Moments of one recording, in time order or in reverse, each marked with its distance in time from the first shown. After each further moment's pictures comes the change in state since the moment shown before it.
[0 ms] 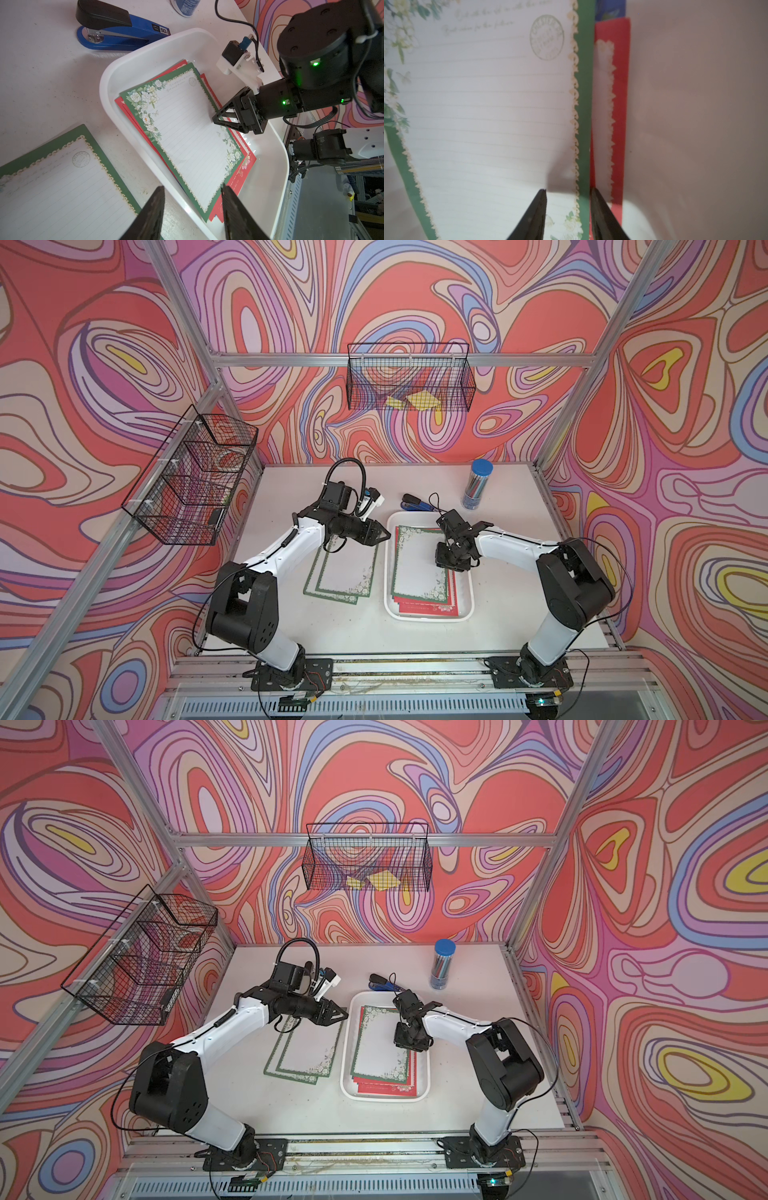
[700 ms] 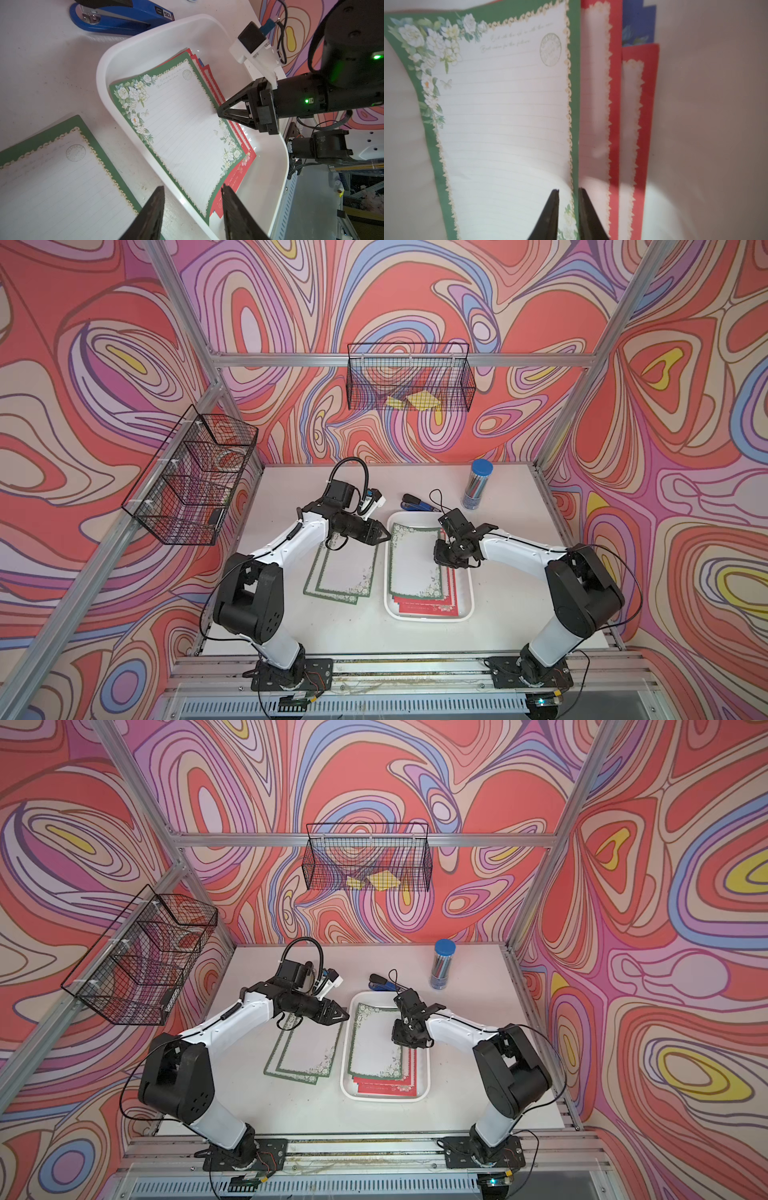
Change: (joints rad) left arm -0.003 0.072 0.060 -0.083 -0.005 0.000; right arm 0.006 -0.059 -0.042 0.101 -0.043 0.001
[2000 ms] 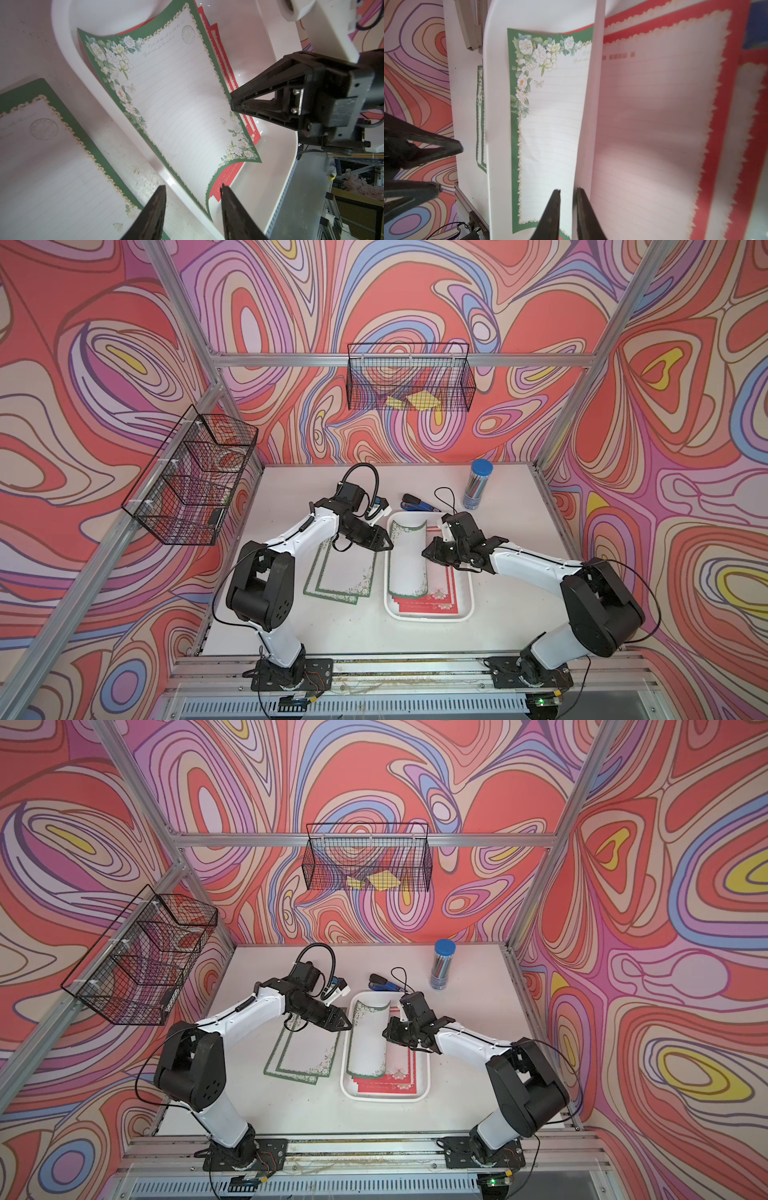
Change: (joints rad) left arm -0.047 0.087 0.066 -0.143 -0.048 0.018; right arm 0.002 -0.109 -0.149 0.340 -0.225 0.046
